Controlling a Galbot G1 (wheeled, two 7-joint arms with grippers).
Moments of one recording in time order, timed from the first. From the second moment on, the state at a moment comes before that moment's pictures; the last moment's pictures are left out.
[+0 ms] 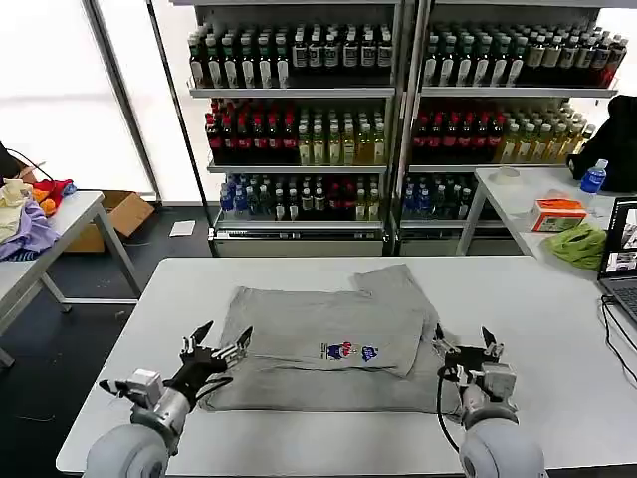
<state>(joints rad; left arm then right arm) 1.33 -1.11 -0.45 -2.05 -0.56 0.39 -0.02 -1.23 1.26 0.43 2.06 0.34 -0.57 0.38</state>
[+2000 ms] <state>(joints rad) 0.58 -1.06 -0.07 -1.20 -0.66 0.43 0.05 -0.38 1.43 0.24 0.91 0.34 -0.53 0.19</state>
